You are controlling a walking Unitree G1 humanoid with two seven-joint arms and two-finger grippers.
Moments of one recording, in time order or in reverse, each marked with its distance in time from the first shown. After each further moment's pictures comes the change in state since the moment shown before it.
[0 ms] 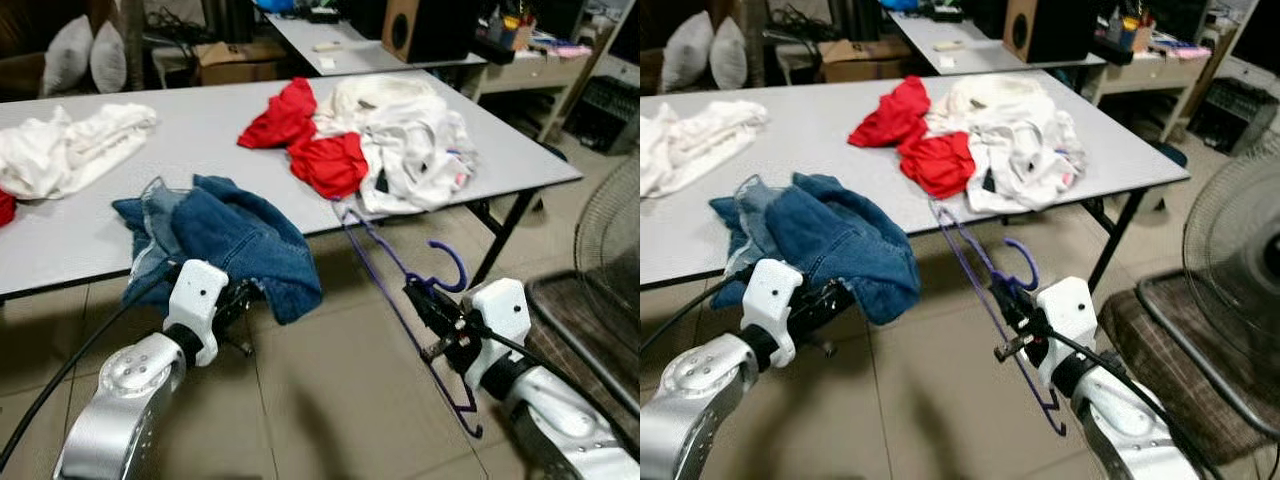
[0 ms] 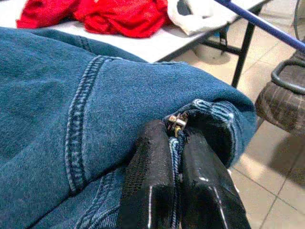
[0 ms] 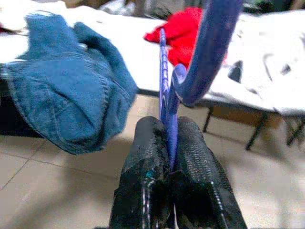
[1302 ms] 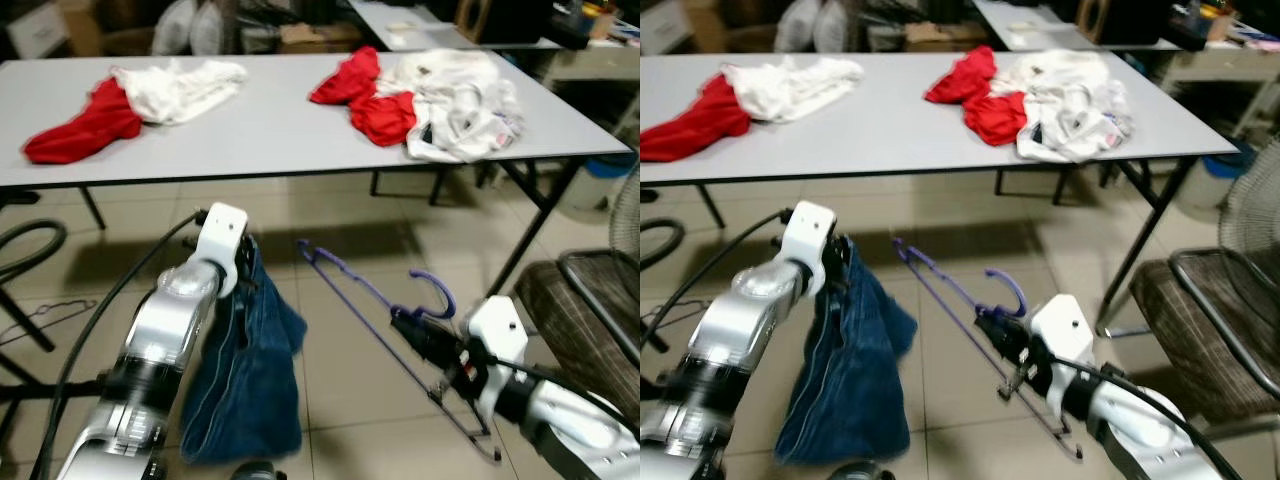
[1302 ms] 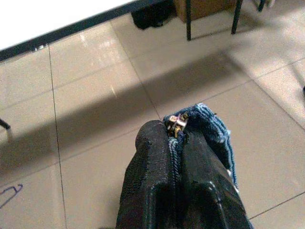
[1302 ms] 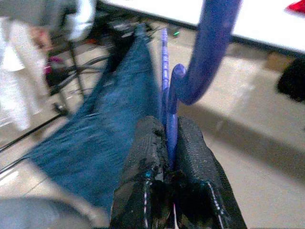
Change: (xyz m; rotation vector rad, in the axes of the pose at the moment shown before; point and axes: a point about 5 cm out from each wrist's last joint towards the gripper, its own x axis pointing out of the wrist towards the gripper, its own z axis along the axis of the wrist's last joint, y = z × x) left arm 0.085 0.048 0.022 0.013 0.219 0.271; right arm -0.022 0.010 0.001 -0.031 0.103 0.326
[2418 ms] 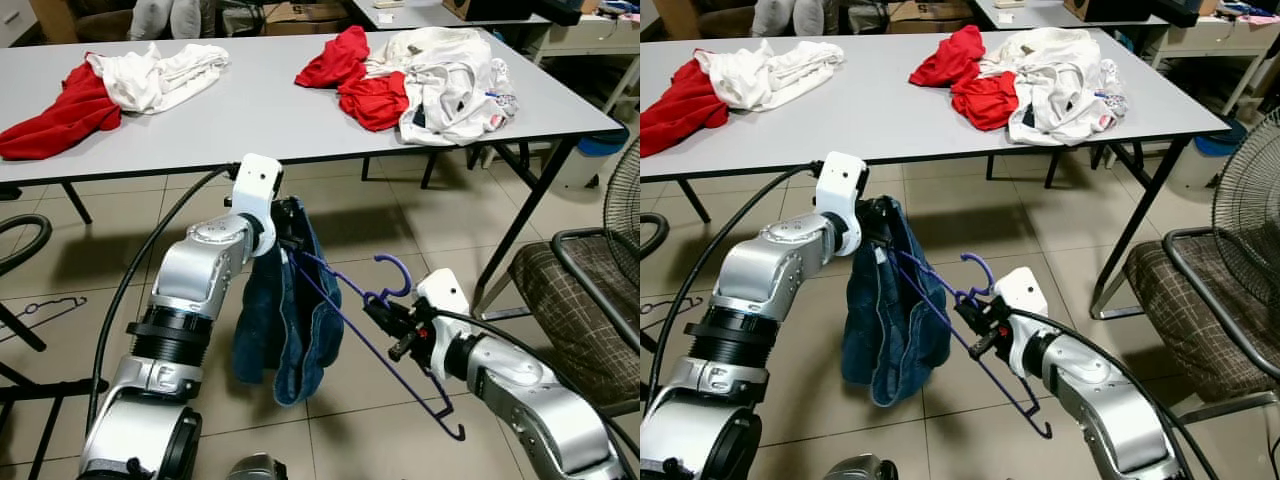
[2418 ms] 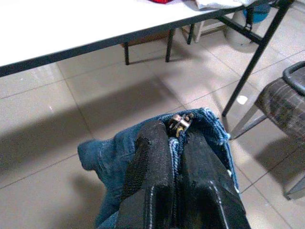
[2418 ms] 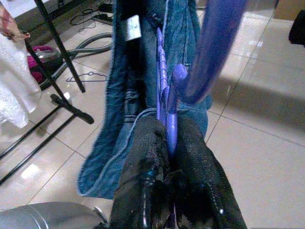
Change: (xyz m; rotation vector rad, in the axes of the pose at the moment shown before) left arm -0.006 -0.037 0.071 -0.139 -0.128 -0.245; right arm 0.061 -0.023 -0.016 0.112 0.095 -0.039
